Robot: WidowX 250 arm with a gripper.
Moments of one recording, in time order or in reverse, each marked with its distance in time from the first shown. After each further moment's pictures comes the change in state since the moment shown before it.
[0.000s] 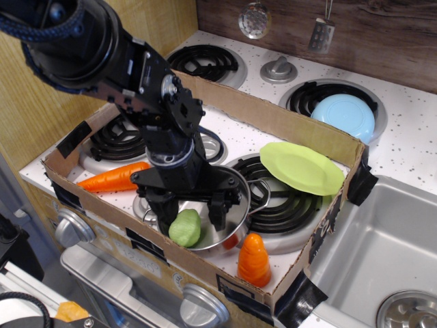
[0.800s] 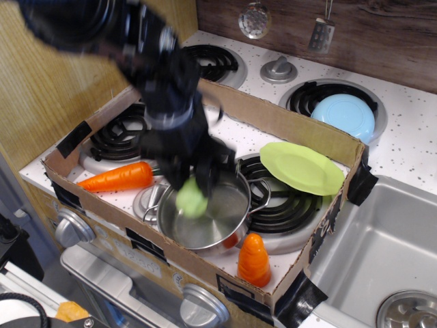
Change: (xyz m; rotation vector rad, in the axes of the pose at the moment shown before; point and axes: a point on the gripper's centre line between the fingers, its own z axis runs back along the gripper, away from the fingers) arm 0.037 -0.003 0.028 -0.005 0.023 -0.139
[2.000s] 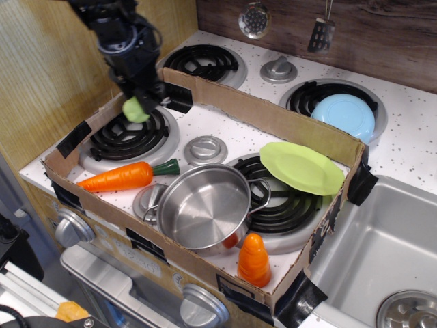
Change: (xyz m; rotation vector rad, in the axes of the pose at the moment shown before) arm 0.092 0.114 -0.007 0.194 -0.197 -0.441
